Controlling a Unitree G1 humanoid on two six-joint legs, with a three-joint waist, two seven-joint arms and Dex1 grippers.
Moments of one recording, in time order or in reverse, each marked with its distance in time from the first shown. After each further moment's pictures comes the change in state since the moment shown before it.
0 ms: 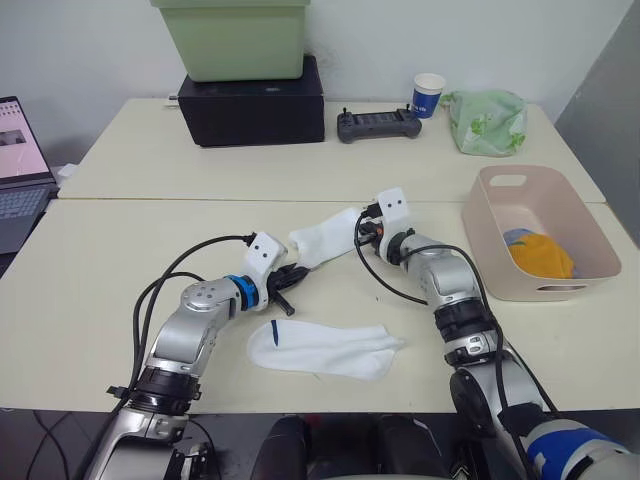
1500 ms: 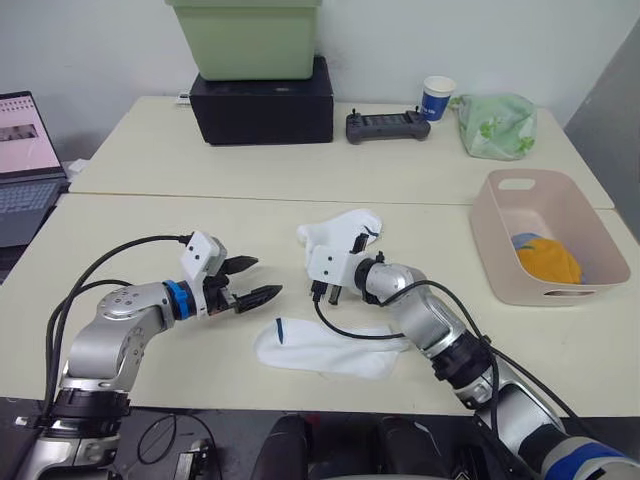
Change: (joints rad) left arm 0.128 0.230 0.182 -0.087 -0.221 0.032 -0.231; right arm 0.140 -0.127 0.540 -0.316 -0.489 -0.206 0.184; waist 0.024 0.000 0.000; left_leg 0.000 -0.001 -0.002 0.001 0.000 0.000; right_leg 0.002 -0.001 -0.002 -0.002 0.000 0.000
